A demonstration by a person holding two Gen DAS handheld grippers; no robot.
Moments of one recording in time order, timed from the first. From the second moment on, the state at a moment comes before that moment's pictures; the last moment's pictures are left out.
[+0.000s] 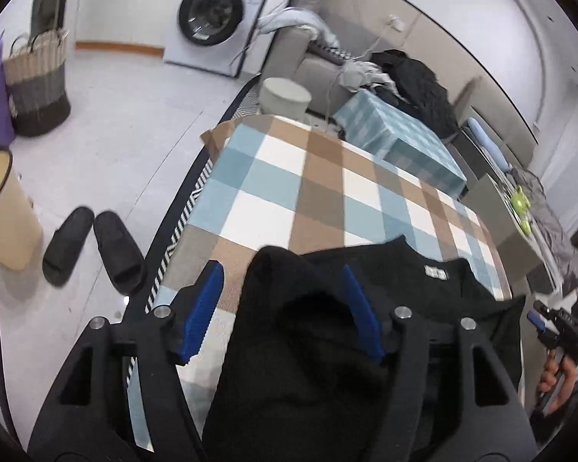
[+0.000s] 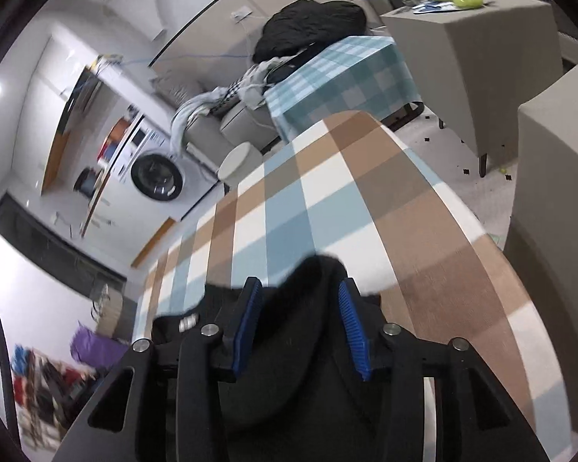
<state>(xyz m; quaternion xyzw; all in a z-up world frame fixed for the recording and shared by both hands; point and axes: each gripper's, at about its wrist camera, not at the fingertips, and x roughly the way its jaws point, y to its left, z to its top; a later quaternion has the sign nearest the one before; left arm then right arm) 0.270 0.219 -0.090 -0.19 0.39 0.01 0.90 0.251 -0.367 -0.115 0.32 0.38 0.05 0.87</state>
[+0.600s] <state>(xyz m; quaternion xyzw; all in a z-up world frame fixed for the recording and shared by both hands) 0.322 0.200 -0.120 -0.17 0.42 -0.01 0.89 0.280 -0.344 -0.138 0.33 0.42 0.07 0.84</state>
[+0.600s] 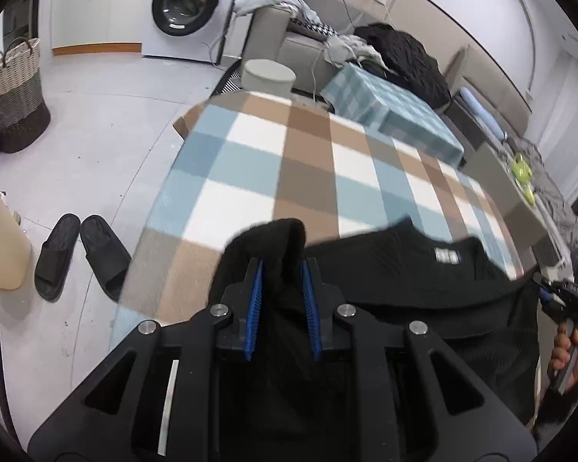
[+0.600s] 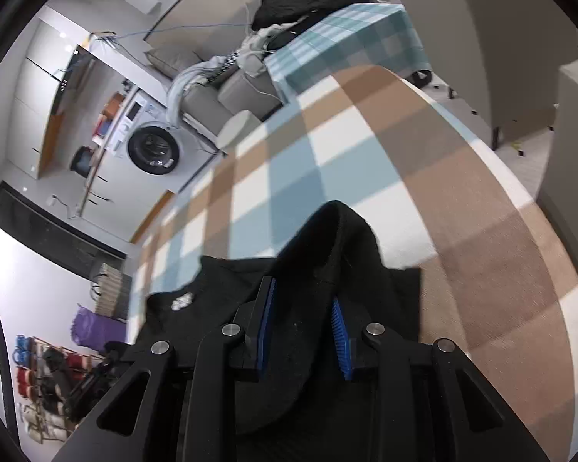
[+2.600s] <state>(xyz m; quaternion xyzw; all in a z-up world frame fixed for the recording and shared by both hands) 0.334 0.156 -0.109 -0.05 0.40 0.00 0.91 0.261 -0.346 -0.123 0.26 0.43 0.03 0.86</state>
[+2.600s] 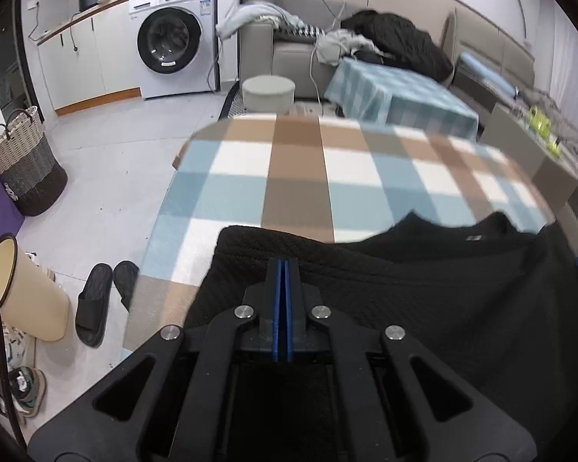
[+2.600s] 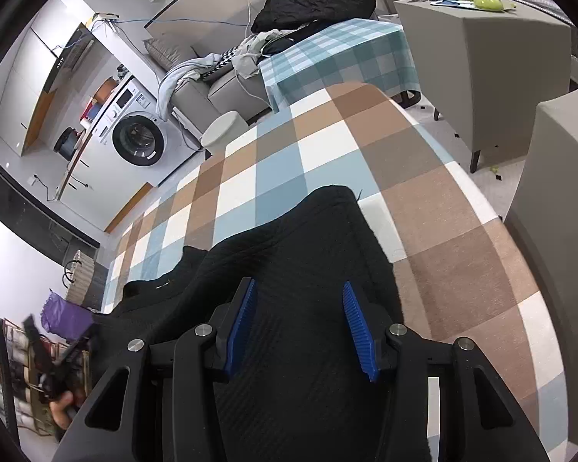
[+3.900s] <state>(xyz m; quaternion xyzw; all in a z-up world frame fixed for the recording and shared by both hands) 0.325 0.194 -0.126 -0.10 0.43 0.07 0.90 0.287 -0.362 -0.110 0.22 0.34 0.00 0.91</state>
